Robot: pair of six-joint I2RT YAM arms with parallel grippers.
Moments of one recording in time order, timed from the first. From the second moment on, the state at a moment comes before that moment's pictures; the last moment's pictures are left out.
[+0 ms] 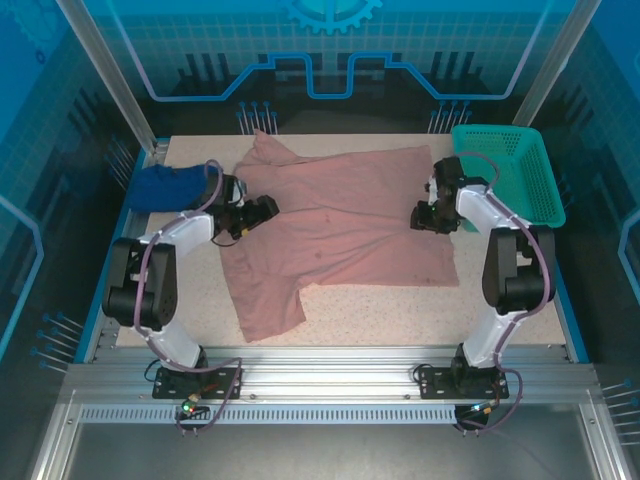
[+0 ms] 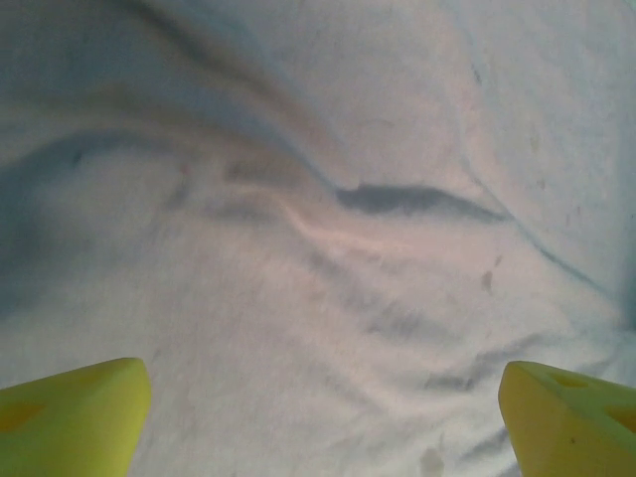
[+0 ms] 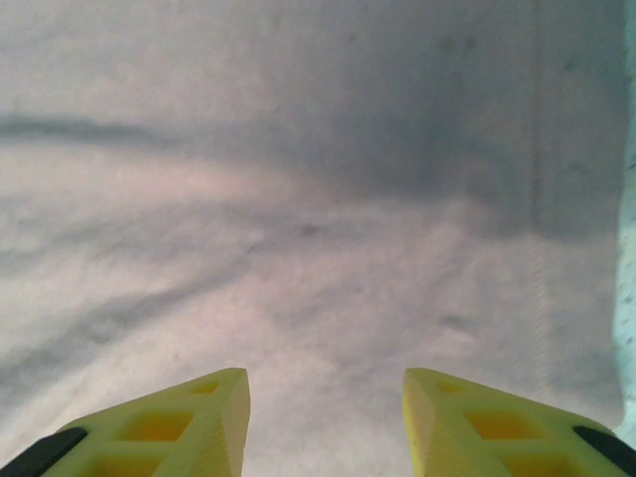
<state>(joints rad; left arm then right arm) -0.08 1.68 1.01 -0.24 0.36 -0.63 0.06 1.79 1.29 -0.78 -0.13 0.21</state>
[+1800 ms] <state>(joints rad) -0.17 1.32 0.75 -0.48 0.26 -0.66 -0.13 1.52 0.85 -0.90 -0.03 0.33</state>
